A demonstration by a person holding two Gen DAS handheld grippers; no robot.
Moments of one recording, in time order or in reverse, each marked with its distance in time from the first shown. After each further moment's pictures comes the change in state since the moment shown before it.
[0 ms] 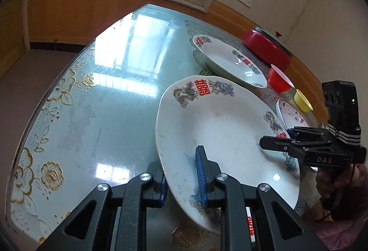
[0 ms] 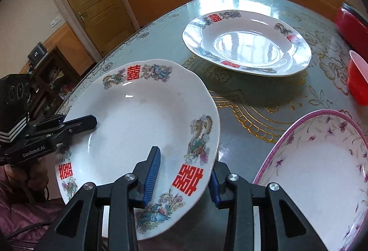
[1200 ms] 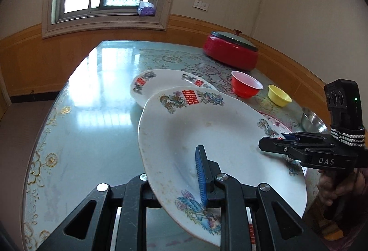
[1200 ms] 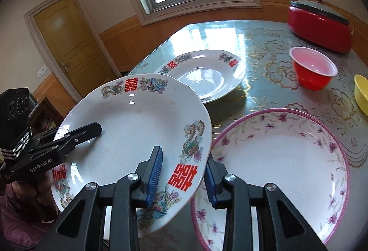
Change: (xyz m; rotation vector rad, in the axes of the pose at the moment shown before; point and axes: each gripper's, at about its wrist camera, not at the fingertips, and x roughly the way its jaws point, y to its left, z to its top) left arm 0.009 -0.097 0.053 0.286 -0.096 -0.081; right arm -0.088 -0.041 -0.033 0.206 -0.279 -0.101
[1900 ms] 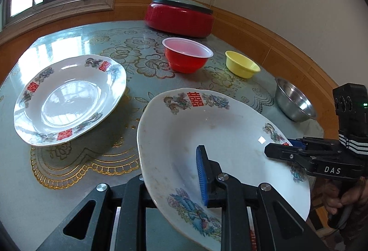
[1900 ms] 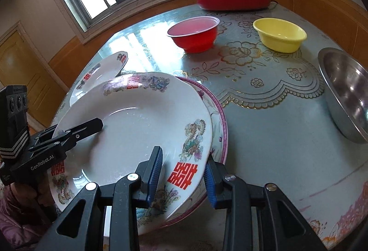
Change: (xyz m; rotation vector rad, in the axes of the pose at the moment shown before) left arm 0.114 -0.117 0.019 0.126 0.173 -0.176; right arm -0.055 -0.128 -0.046 0.267 0.031 -0.197
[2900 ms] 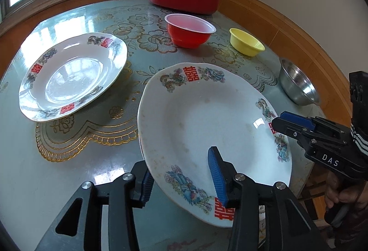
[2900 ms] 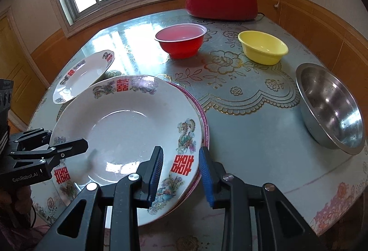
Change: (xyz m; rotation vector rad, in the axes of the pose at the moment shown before) left arm -0.008 -0.011 -0.006 -0.022 0.162 0.033; right arm -0.016 0.015 0.000 -0.055 -0.037 -0.188
